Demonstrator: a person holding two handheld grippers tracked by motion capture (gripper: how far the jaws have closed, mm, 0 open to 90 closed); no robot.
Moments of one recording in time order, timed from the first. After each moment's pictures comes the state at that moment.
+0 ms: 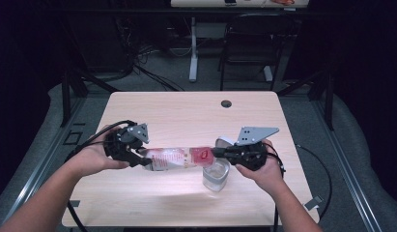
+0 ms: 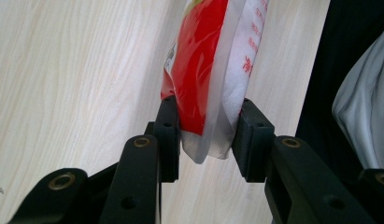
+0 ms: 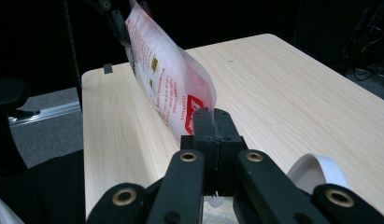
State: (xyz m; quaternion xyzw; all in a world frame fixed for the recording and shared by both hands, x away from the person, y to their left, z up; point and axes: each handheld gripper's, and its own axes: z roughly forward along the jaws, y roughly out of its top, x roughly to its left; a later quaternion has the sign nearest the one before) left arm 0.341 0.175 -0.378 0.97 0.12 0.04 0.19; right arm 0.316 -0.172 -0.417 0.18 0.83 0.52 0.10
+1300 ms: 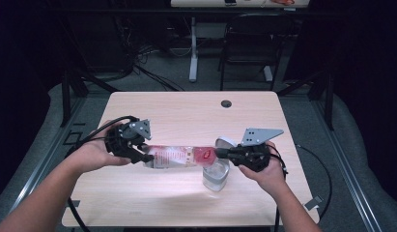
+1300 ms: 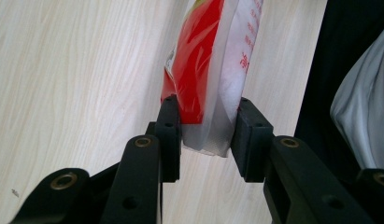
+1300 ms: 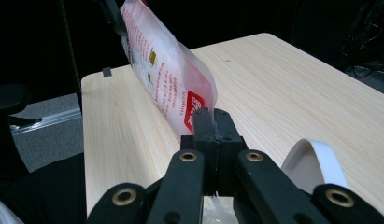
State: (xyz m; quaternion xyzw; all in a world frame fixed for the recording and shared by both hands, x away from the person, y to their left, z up) left arm 0.342 0.167 -0.363 0.97 0.11 0.05 0.20; right arm 0.315 -0.181 -0.424 0.20 0.82 0.53 0.10
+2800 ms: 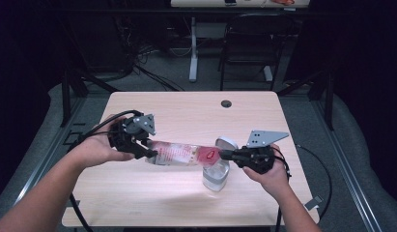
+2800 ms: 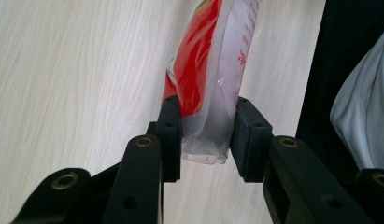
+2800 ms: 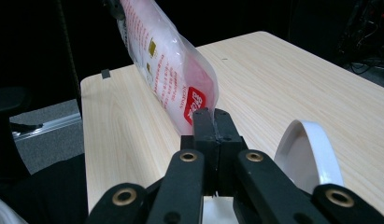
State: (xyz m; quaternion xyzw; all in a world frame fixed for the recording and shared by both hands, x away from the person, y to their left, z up) left arm 0.343 0.155 -0.346 0.97 0.10 0.06 0.19; right arm 0.313 -0.193 -0.431 0.21 0.81 0.53 0.10
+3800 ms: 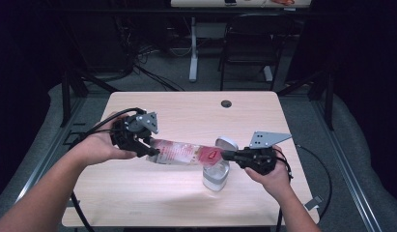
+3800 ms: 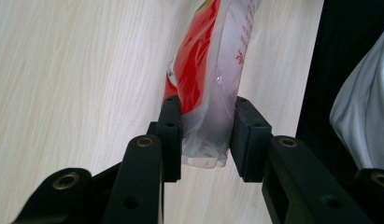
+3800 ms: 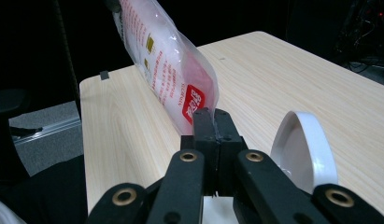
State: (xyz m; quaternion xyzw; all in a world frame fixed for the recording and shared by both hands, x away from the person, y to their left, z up) left arm 0.342 0.148 -0.338 0.98 0.09 0.06 0.19; right arm 0.312 -0.199 -0.436 0.22 0.81 0.54 0.10
